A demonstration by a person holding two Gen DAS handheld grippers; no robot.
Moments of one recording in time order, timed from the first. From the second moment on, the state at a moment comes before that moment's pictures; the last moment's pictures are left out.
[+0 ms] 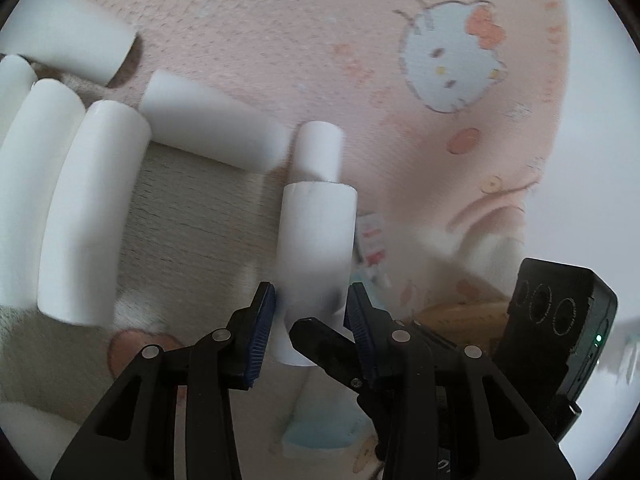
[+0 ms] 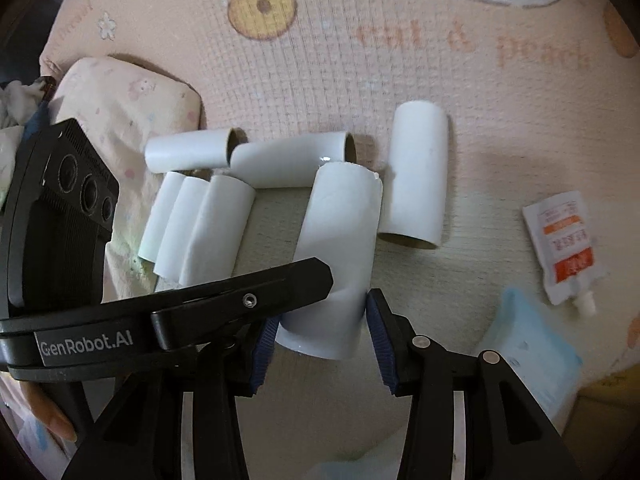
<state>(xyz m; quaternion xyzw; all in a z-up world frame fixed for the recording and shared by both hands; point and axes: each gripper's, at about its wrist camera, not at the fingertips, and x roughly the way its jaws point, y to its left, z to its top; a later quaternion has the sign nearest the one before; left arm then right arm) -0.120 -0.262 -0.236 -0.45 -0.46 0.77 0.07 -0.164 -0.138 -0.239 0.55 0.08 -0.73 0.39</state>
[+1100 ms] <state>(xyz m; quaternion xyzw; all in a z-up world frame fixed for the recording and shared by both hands) -0.108 -0.159 -0.235 -0.52 -0.41 0.73 0.18 -0.094 -0.009 -0.230 0.57 0.06 -0.76 0.31</state>
